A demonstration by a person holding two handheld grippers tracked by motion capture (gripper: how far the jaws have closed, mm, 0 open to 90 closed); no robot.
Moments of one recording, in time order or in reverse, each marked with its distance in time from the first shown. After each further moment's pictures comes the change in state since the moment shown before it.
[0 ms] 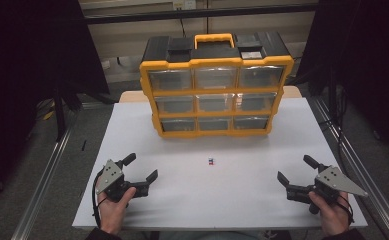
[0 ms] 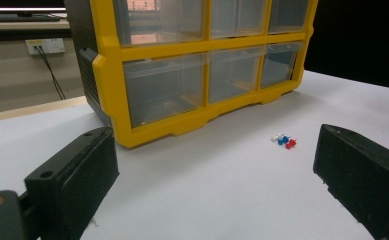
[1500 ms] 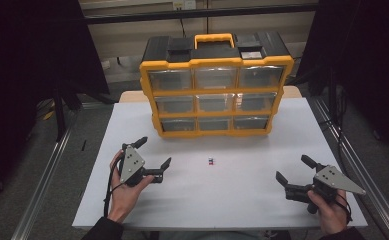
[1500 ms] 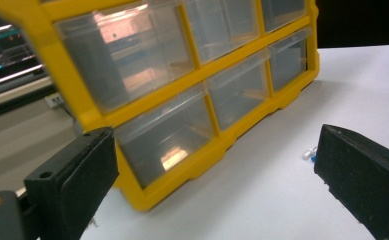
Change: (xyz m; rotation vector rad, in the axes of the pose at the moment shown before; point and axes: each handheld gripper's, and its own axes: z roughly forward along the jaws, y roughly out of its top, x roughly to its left) left arm -0.015 0.033 0.047 -0.004 0.009 0.308; right arm 0.000 -0.001 0.004 0.003 0.024 0.017
